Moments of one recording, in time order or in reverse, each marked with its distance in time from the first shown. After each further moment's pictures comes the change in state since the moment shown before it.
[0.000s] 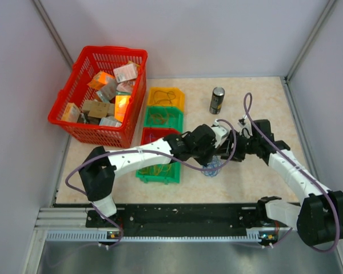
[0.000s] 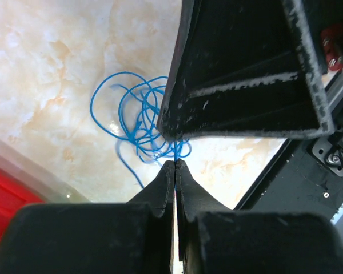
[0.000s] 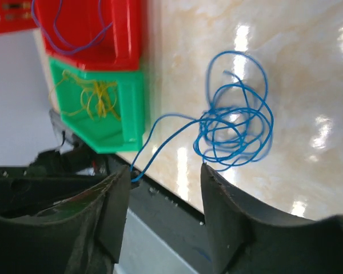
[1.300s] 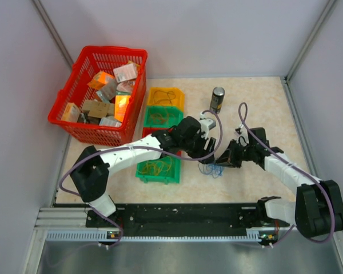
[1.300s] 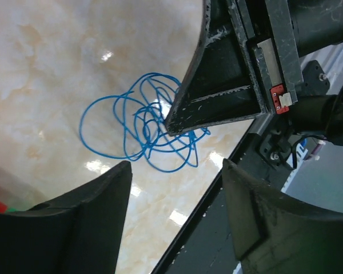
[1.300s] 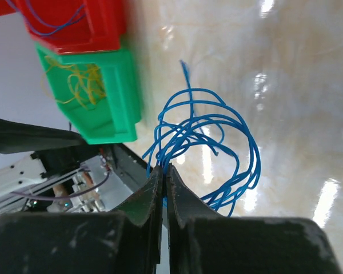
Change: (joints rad) left arm 0.137 -0.077 -0.119 0.116 0.226 -0.160; right arm 0.000 0.083 -0.131 0.121 -0.021 0.032
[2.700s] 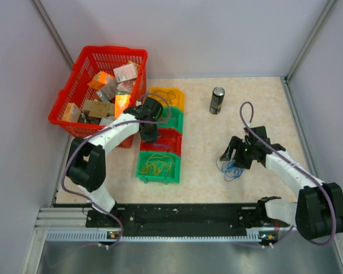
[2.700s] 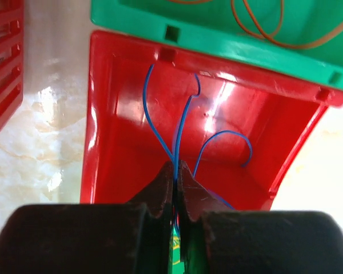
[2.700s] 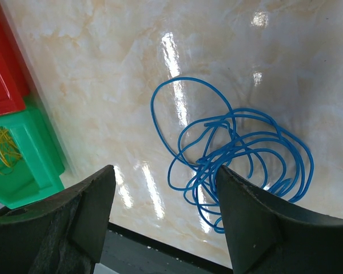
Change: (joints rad) left arm 0.444 0.037 0.060 -0.500 -0.398 -0.262; right arm -0.002 -0.032 0.068 -0.167 0.379 -0.082
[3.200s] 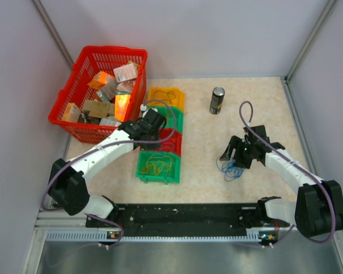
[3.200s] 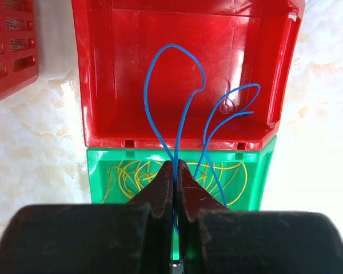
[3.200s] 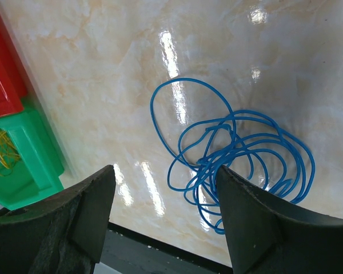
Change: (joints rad) left arm -0.159 -0.251 -0.150 0.020 -0.115 0.075; right arm 0.000 0.022 0.016 -0.011 0.003 -0.001
